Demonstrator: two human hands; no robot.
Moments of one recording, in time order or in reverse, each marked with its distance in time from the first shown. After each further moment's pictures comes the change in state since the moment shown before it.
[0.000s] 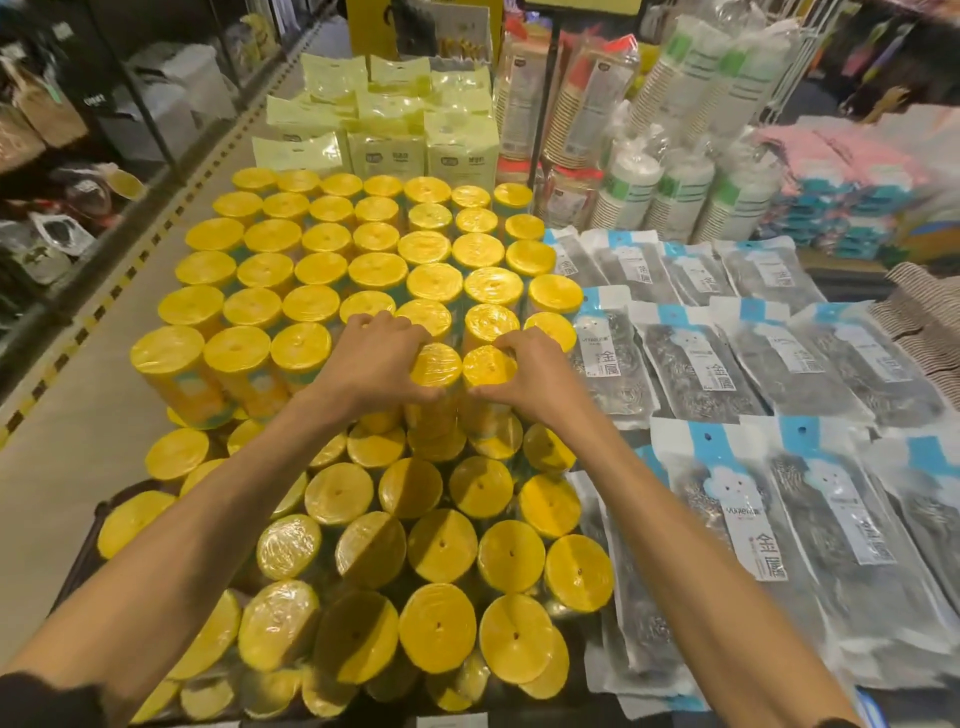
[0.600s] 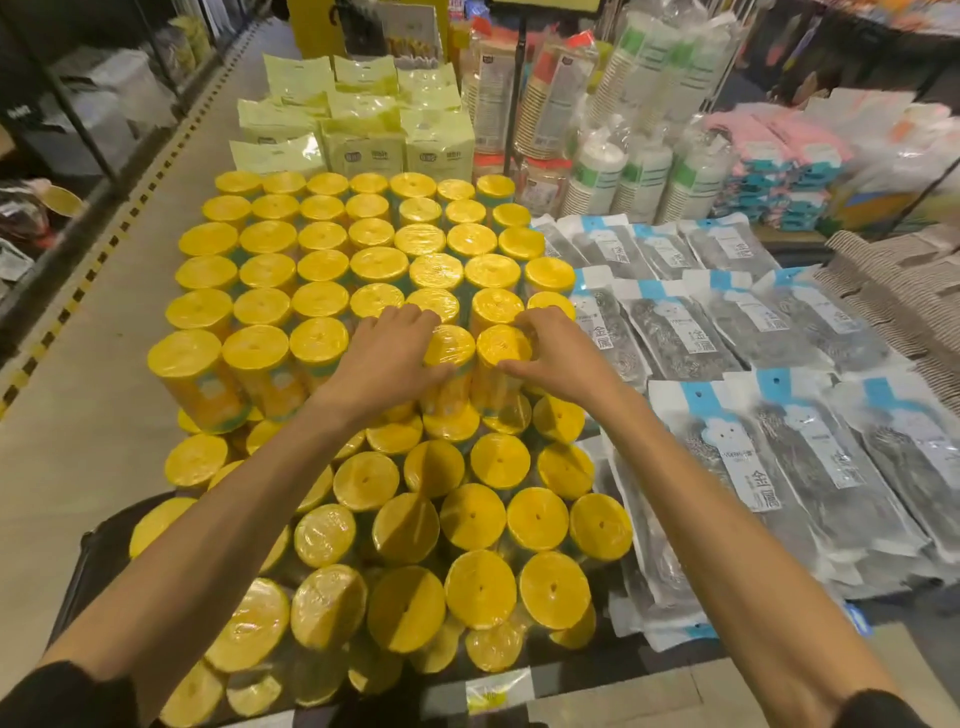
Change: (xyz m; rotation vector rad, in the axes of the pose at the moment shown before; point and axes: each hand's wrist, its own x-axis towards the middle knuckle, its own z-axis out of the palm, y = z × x) left_hand -0.025 -0.013 0.006 -0.102 0.126 0.107; right_hand -0.023 -0.015 -0.009 -0.086 -0.003 0.095
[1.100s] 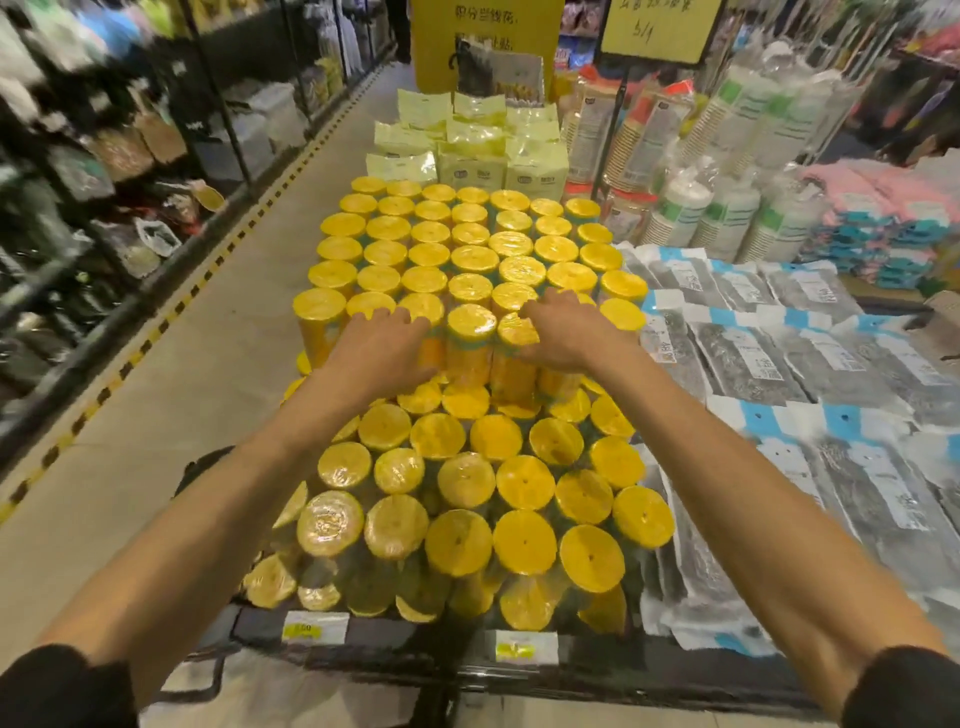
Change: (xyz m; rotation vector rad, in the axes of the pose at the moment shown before) left_hand -0.103 -0.042 -0.047 0.232 -0.109 -0.196; right_hand -0.017 -0.100 -0.018 -0.458 -0.188 -0.236
